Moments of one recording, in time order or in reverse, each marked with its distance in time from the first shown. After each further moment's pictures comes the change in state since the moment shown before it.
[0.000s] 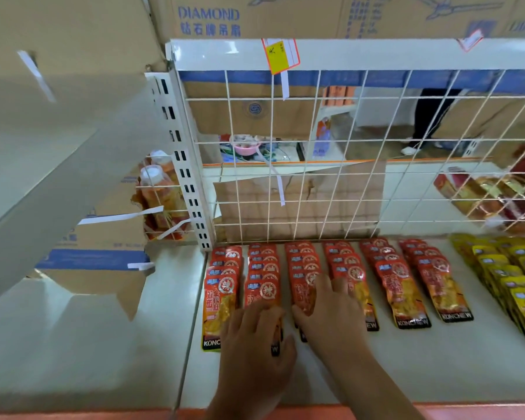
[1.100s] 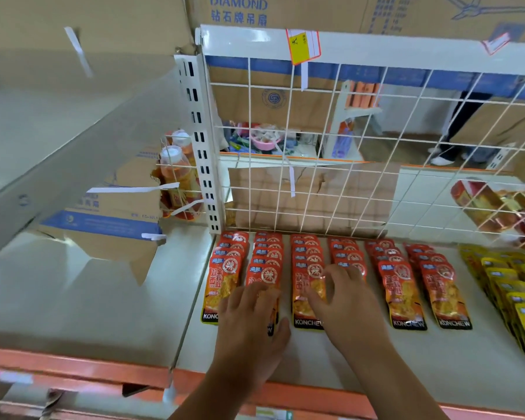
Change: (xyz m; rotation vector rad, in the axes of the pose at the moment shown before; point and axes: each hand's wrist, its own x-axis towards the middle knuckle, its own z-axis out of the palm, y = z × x) left_hand -0.004 0.009 -0.006 0.093 0.012 -0.016; right_hand 0.000 0.034 -0.015 0.164 0.133 -0.233
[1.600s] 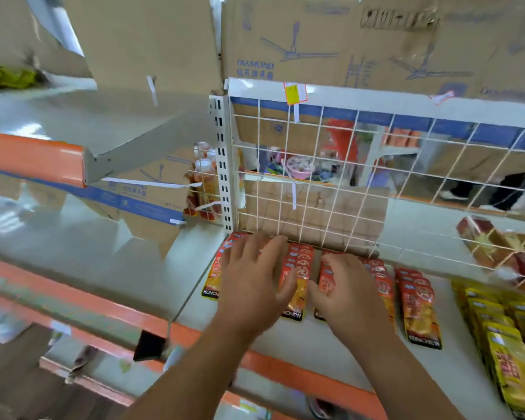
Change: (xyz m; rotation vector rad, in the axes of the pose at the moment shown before) left_hand 0.028 0.111 -0.070 0.136 0.218 -0.095; right_hand -0.020 0.020 -0.090 0.096 -0.008 -0.333
